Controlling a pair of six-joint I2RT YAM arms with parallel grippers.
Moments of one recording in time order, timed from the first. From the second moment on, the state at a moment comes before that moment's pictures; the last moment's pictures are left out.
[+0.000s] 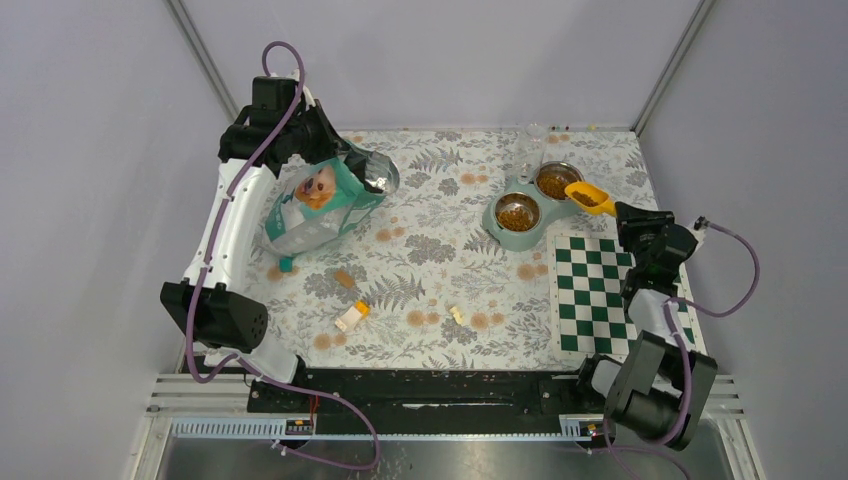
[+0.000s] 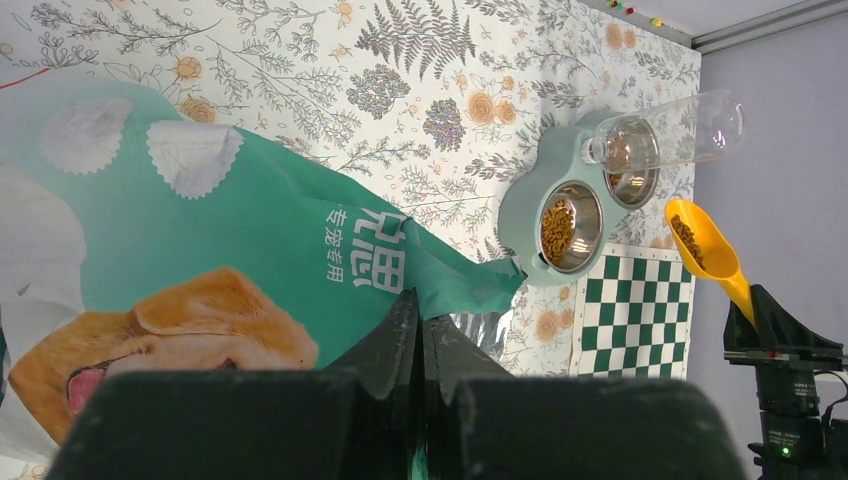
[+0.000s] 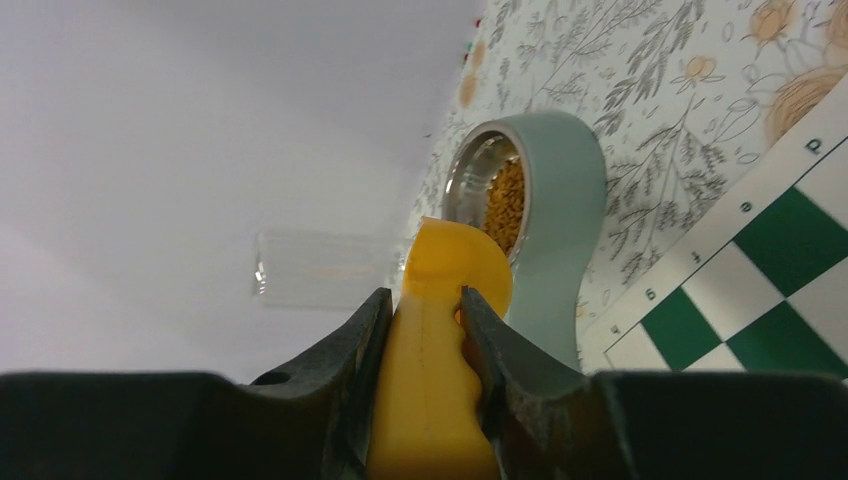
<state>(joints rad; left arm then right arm) -0.15 1.59 1.83 -0.87 0.25 -0.53 -0.45 1.10 0.43 0.48 -0.26 1.18</state>
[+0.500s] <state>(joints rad) -0.15 1.58 1.82 -0.87 0.25 -0.53 -0.44 1.34 0.66 0.42 -0.21 0.96</state>
